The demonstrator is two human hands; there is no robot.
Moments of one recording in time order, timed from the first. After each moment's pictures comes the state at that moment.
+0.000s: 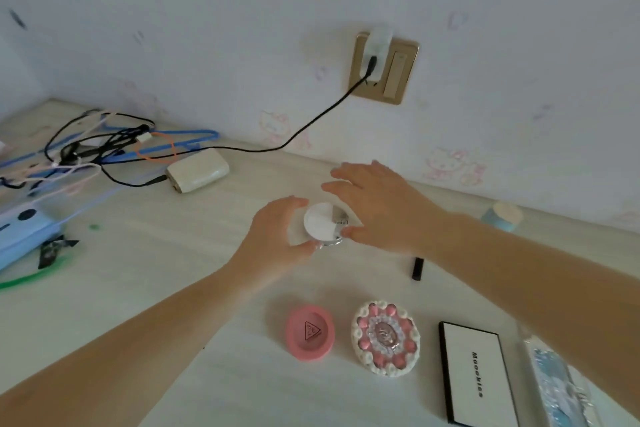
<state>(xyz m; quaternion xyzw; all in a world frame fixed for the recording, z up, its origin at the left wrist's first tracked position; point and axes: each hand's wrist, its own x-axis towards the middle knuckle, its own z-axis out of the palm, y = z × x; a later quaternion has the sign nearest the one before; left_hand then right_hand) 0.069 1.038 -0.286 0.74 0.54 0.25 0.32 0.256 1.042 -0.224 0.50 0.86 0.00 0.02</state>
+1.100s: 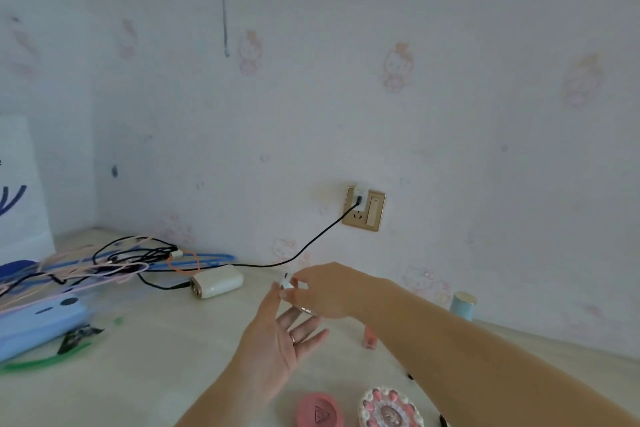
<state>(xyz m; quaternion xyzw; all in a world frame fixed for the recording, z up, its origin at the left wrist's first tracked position) 0.054 0.985 -0.291 0.23 0.24 0.53 0.78 0.155 0.975 -0.183 0.60 0.79 -0.10 0.01</state>
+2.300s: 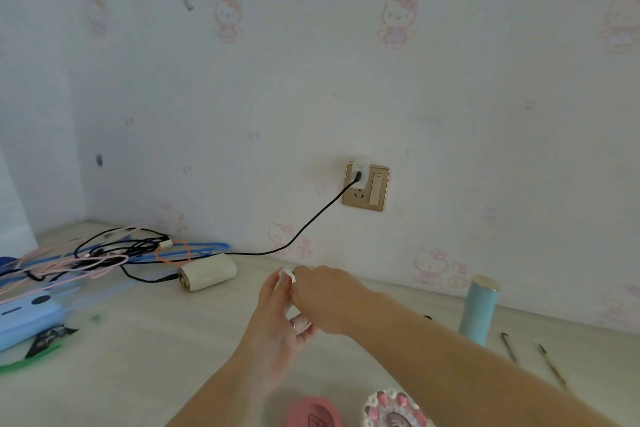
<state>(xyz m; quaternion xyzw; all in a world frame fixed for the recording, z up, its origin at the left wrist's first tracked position) 0.085 1.032 -0.317 0.29 0.26 0.59 0.71 0.172 1.017 -0.240 0.57 0.82 0.05 0.01</state>
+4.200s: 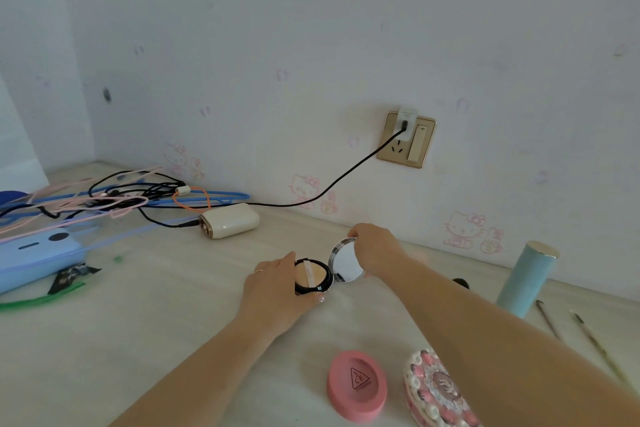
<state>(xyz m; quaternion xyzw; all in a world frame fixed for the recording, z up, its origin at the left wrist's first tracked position) 0.032 1.066 -0.368 0.73 0.63 0.23 0.13 0.194 1.085 -0.291 0.73 0.66 -0.12 -0.12</state>
